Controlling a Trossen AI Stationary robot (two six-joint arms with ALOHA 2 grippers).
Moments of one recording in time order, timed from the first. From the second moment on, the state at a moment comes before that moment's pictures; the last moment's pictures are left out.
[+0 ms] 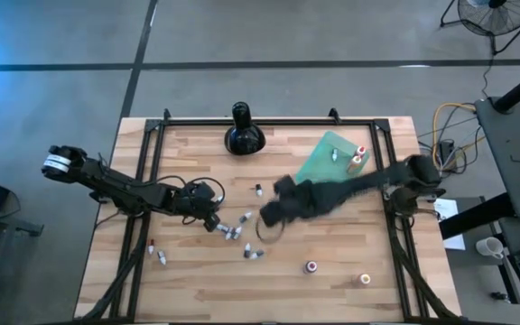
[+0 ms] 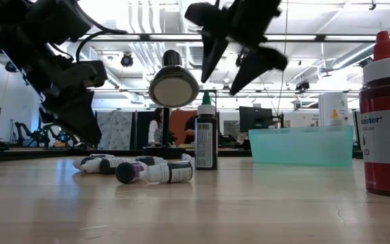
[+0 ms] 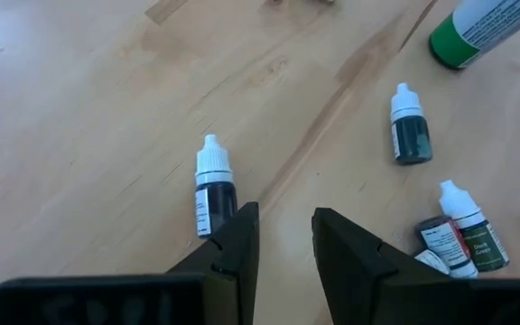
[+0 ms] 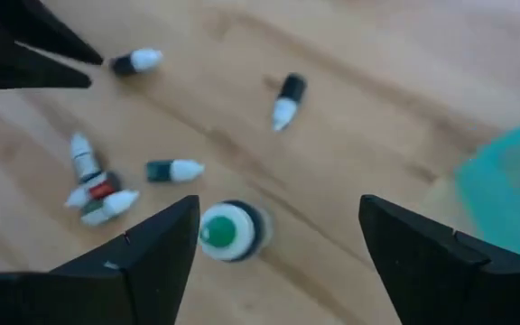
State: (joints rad) left arm -0.21 1.19 0.47 -0.20 -0.36 -0.82; right arm 0.19 1.81 1.45 -0.78 0.43 1.12
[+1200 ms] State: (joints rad) left arm -0.21 1.19 0.47 -0.20 -0.37 -0.86; right arm 0.06 2.03 1.77 -1.04 0.00 1.09
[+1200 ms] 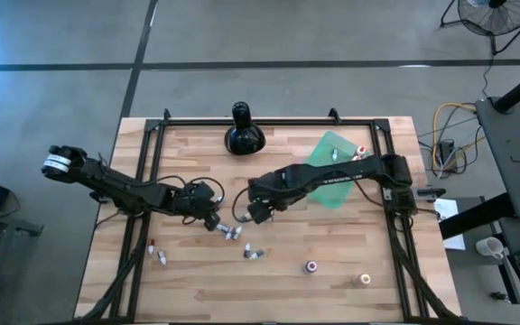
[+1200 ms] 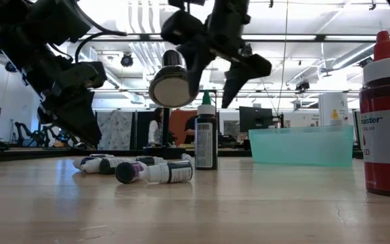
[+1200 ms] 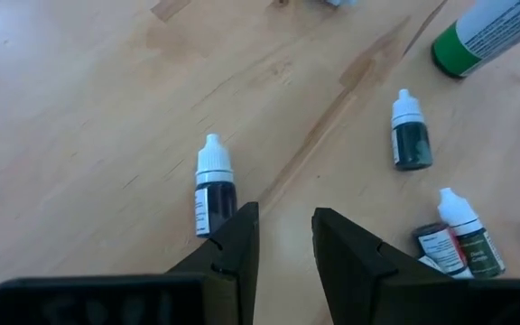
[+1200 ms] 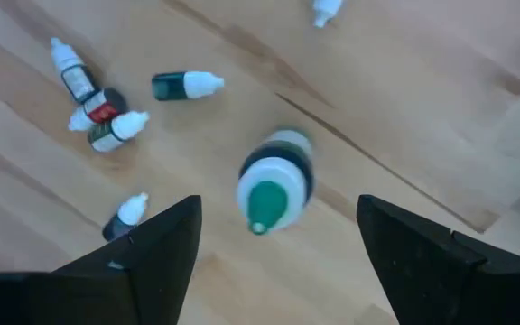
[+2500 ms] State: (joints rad) left arm -0.21 1.19 0.47 -0.20 -0.36 -0.86; right arm 0.07 2.18 1.94 -1.19 -0.03 1.01
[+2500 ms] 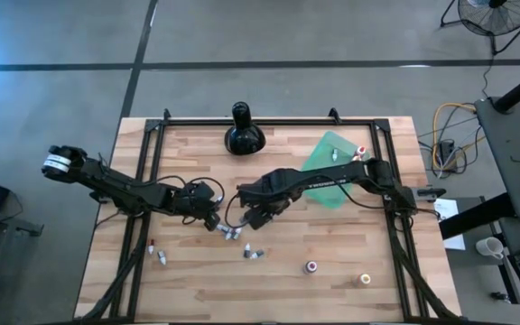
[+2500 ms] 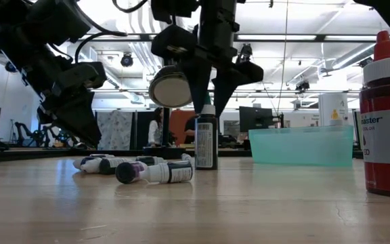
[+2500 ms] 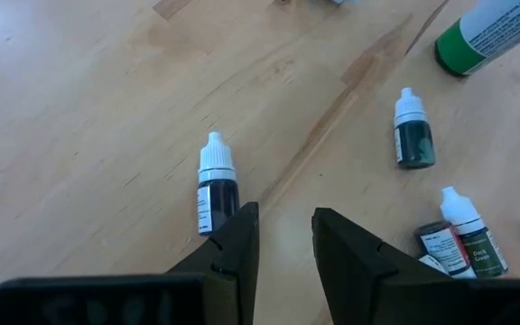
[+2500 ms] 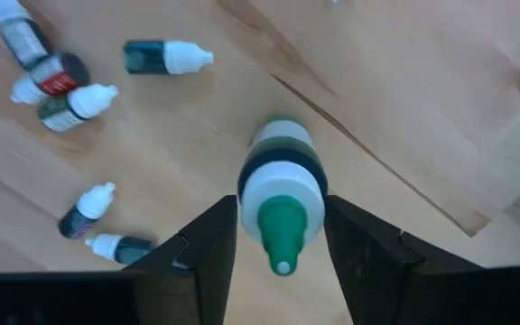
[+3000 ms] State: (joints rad) left arm -0.21 1.19 0.47 -0.20 -0.36 -0.86; right arm 0.06 2.18 1.95 -1.19 -0.02 1.01
